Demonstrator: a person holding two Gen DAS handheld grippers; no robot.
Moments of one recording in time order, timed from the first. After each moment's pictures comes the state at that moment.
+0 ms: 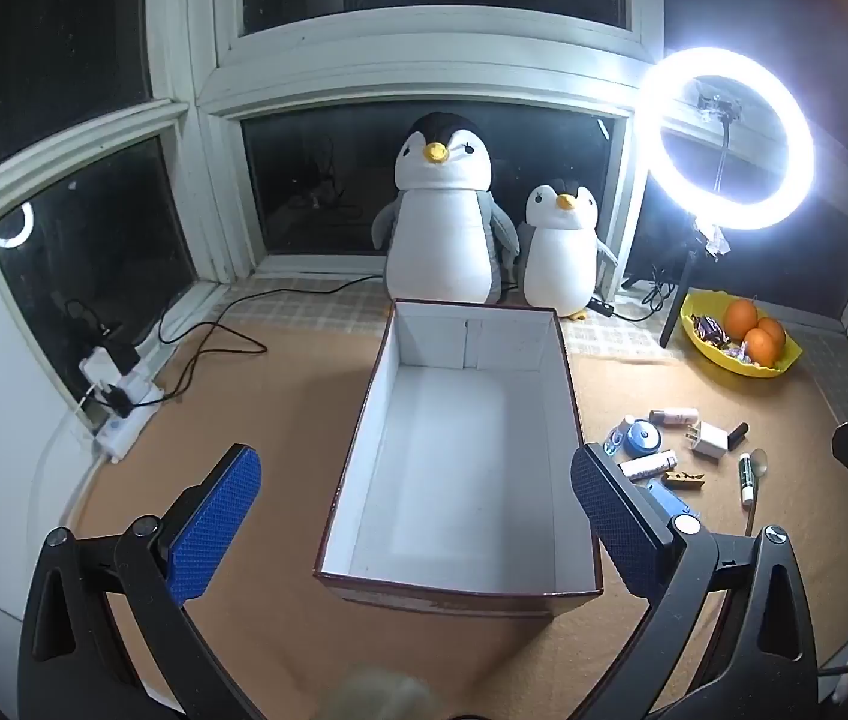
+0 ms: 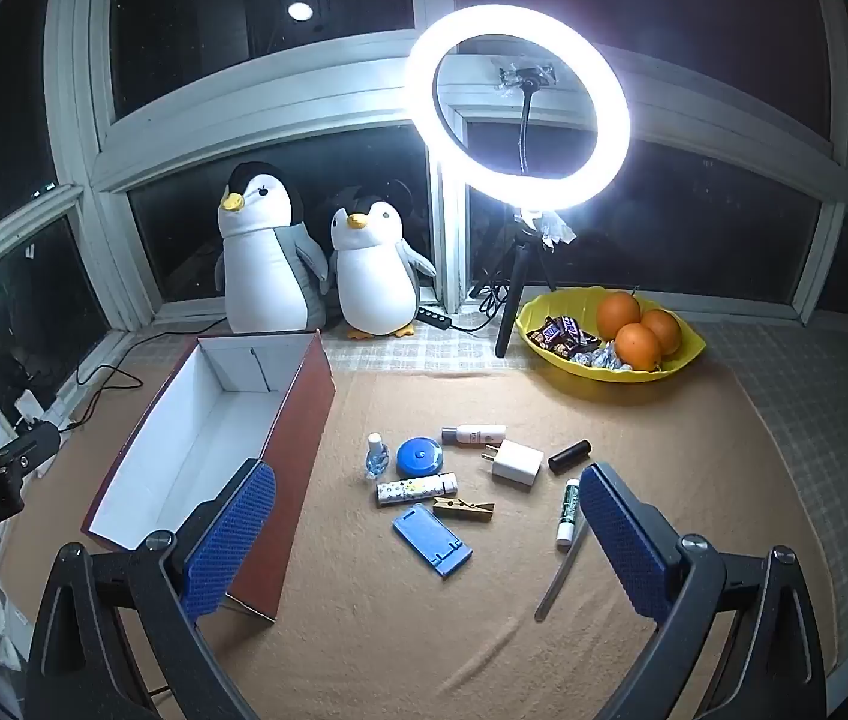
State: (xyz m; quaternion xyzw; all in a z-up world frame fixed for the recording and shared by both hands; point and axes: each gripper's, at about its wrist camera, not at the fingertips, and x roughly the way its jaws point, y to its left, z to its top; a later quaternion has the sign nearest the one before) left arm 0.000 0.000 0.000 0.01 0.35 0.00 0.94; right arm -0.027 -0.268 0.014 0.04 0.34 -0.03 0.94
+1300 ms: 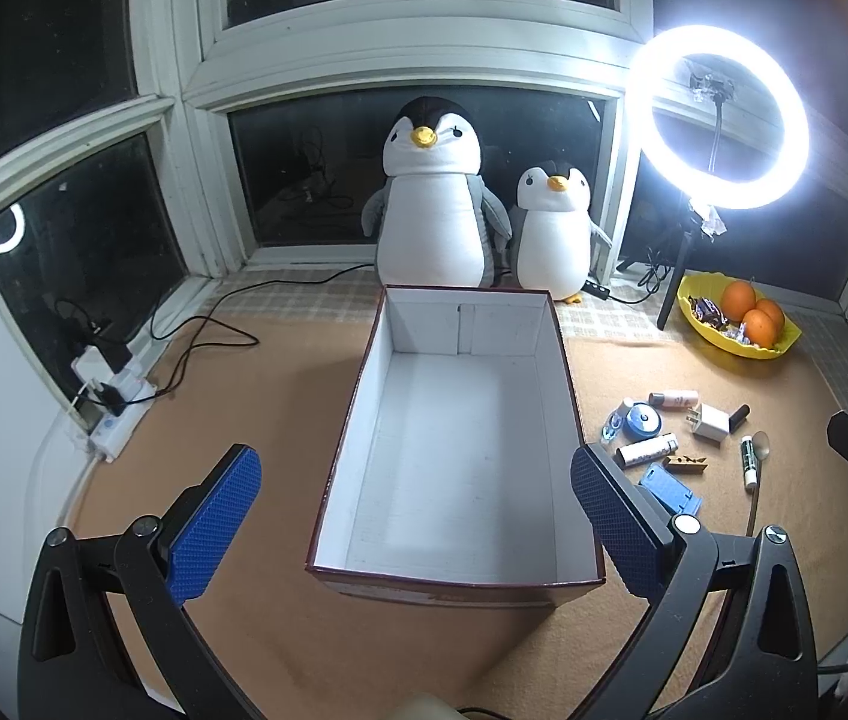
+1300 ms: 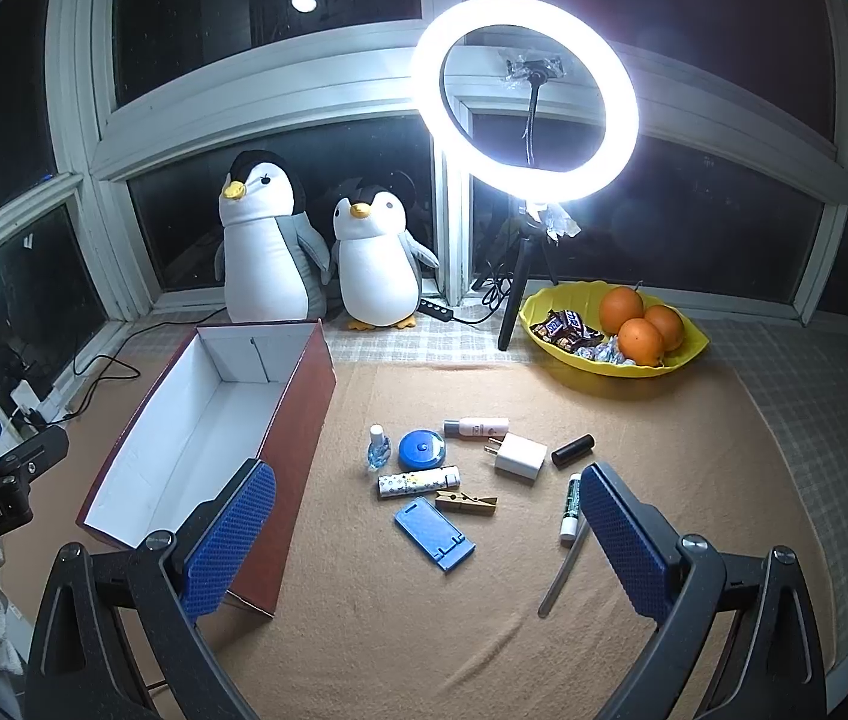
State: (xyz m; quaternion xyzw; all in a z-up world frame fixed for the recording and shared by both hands) left arm 0.004 -0.003 -0.007 0.02 0.35 -0.01 0.93; right arm -0.025 -0.262 0.008 0.03 0.35 -0.03 0.94
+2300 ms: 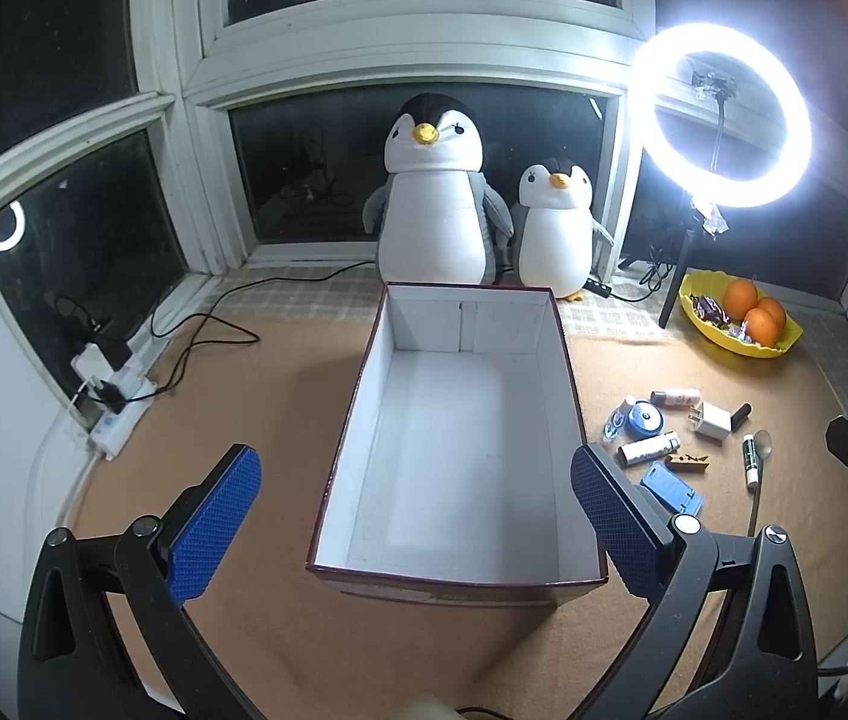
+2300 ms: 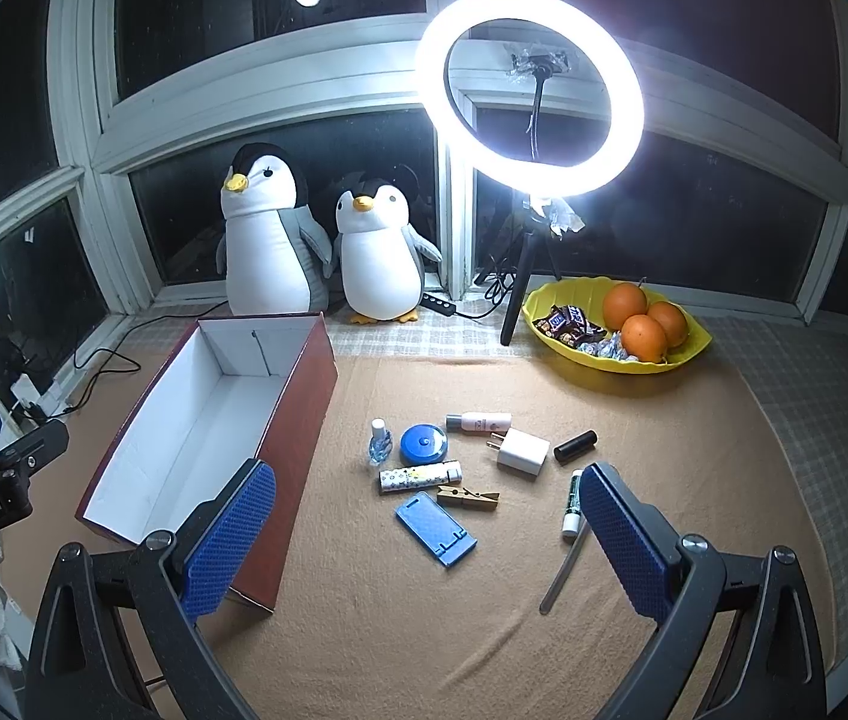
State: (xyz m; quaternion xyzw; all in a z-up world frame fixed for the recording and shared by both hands) left arm 0.003 -0.004 -0.009 0.02 0.36 -0.01 0.93; right arm -0.023 -0.260 0.005 0.03 0.36 -0.03 0.93
